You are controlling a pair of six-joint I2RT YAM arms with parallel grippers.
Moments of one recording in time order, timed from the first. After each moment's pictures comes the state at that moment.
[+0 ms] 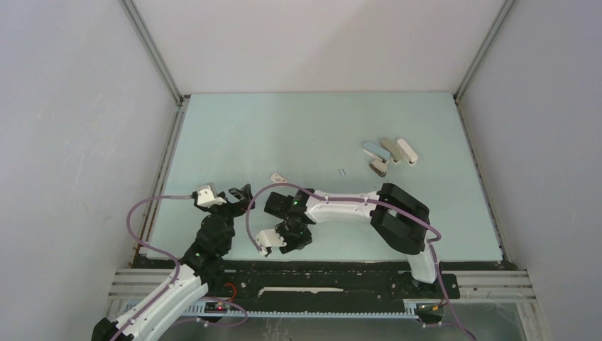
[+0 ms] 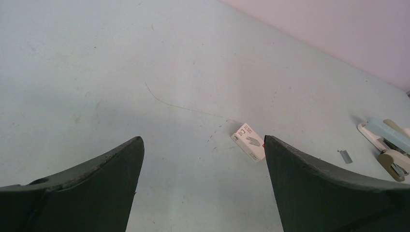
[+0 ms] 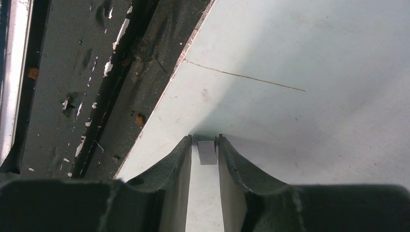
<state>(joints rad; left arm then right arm) -0.55 0.38 0.02 0.28 -0.62 -0.44 1.18 2.01 1.42 -0.79 -0.32 -0.91</state>
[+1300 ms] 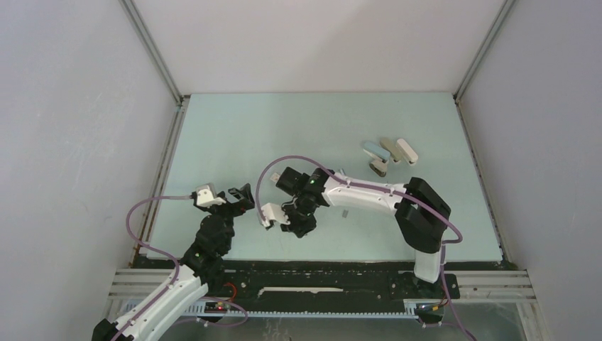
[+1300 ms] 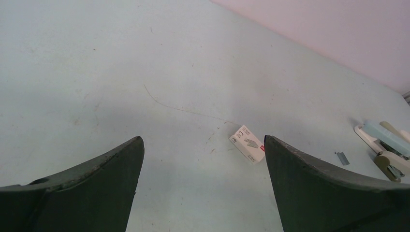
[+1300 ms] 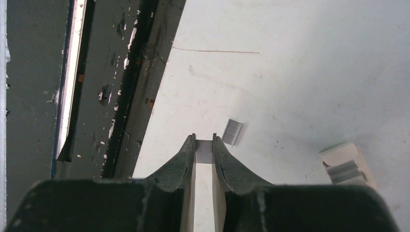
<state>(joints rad) -0.55 0.37 0.02 0.28 -0.62 -0.44 1.06 1.88 1.43 -0.83 -0.47 -0.79</state>
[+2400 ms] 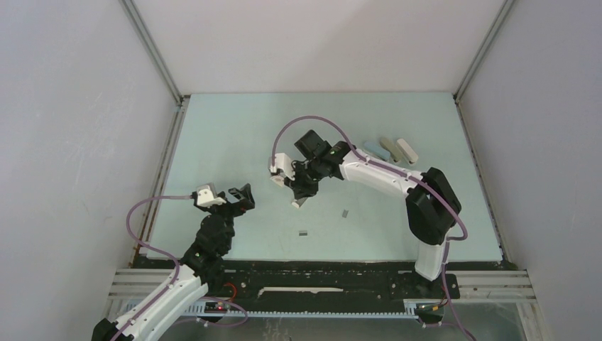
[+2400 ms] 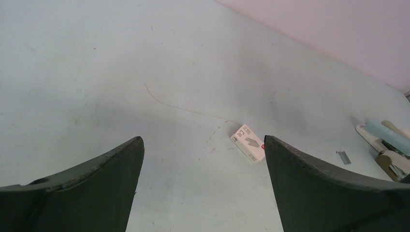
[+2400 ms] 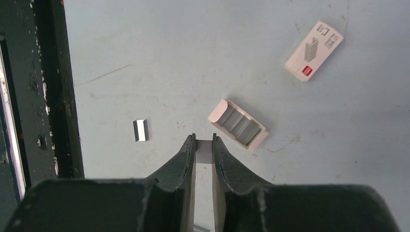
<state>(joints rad) -0.55 0.37 0.02 0.28 -0.62 -0.44 0.83 1.86 1.49 -0.65 -0.48 -0.58</state>
